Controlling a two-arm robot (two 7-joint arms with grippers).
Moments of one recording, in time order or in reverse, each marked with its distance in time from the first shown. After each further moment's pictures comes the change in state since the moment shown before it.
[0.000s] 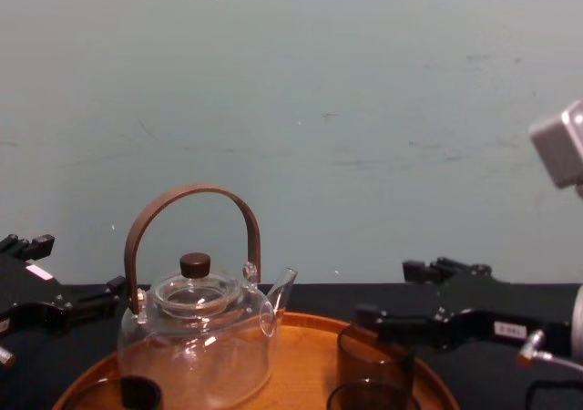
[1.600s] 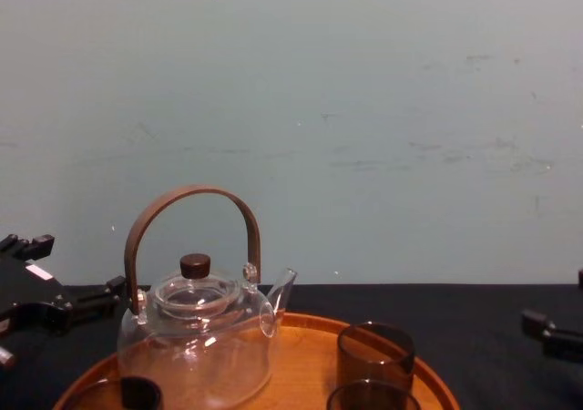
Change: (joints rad) left arm 0.000 0.000 0.000 0.000 0.000 0.000 0.000; right arm -0.292 0.123 0.215 -0.208 0.004 -0.080 -0.184
